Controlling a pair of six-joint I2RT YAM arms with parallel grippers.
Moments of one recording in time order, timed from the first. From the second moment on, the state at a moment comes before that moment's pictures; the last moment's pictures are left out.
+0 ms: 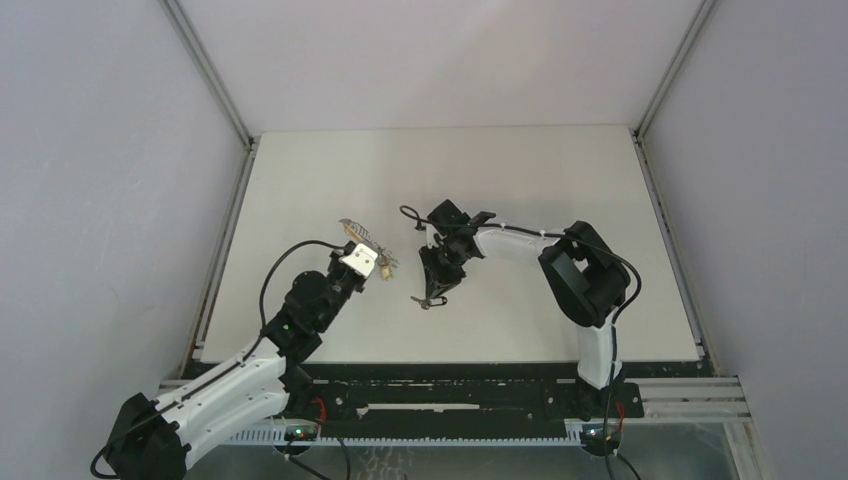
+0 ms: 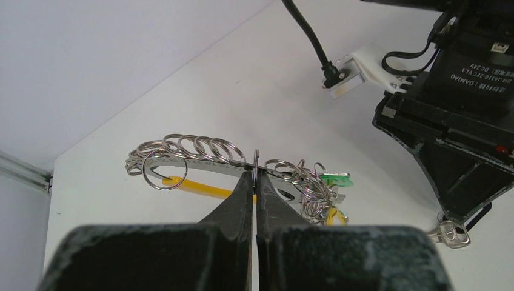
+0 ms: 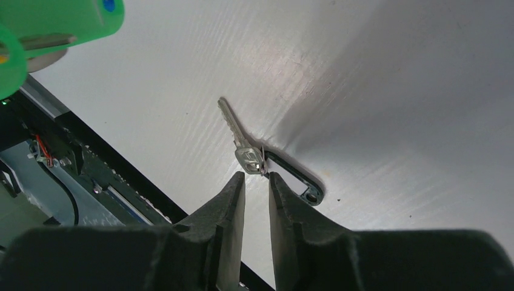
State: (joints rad) left arm -0.67 0.74 0.29 0.40 -0.20 0.35; right arm 0.74 1.94 1.30 -0.56 -0.43 0.37
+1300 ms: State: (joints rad) left arm -0.67 0.74 0.29 0.40 -0.16 0.35; right arm 0.73 2.02 1.34 -0.58 -0.44 0.33
